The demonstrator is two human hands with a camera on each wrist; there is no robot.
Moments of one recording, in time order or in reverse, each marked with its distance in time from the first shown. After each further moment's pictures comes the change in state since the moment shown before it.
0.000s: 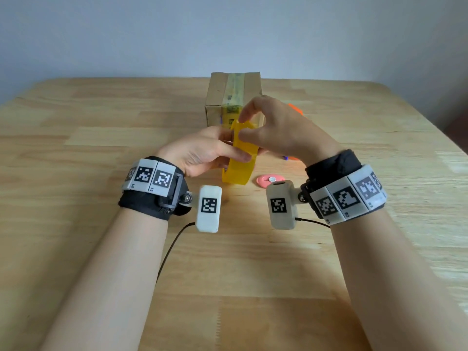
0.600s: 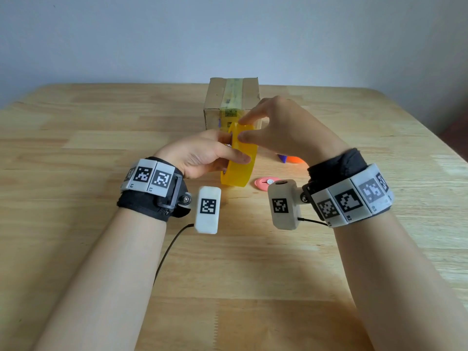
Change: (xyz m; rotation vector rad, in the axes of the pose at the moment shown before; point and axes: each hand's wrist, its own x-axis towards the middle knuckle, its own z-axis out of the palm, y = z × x) left_hand -0.001 0.001 0.002 -0.014 -0.004 -0.020; right_hand -0.004 0.003 -0.009 -0.208 0.073 -0.081
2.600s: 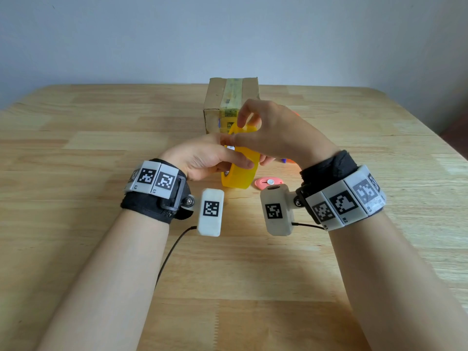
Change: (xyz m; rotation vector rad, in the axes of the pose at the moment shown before) left_hand 0.008 -0.004 0.003 -0.008 -0.042 0.008; right_hand -0.003 -0.015 0.007 0.100 -0.067 0.130
